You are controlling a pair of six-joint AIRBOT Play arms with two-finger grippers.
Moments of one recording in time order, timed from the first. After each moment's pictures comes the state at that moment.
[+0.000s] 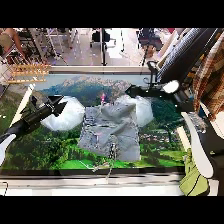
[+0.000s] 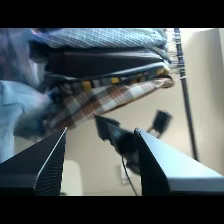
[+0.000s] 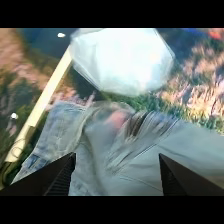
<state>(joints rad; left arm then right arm) 0.27 -1.71 1.10 -0.35 -1.28 -0.76 0.08 -1.68 1.67 -0.77 0.88 1.07</state>
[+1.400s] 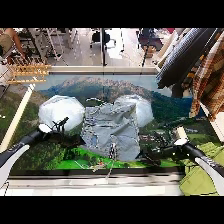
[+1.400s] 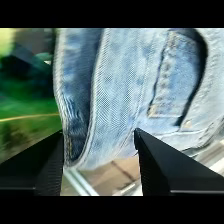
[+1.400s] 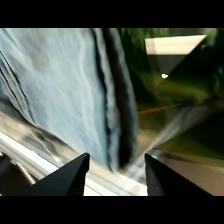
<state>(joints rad) -0.09 -1.50 0.85 0.73 -0.97 -1.22 -0.15 -1.33 0.54 -0.65 1.15 1.20</state>
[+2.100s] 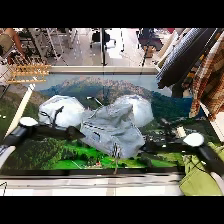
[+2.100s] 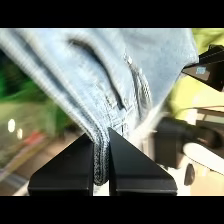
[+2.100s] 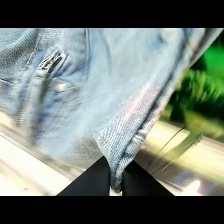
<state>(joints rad) 0.02 -1.28 0.94 0.46 -1.33 -1.03 -0.05 -0.85 0.70 -0.82 1.22 1.21</state>
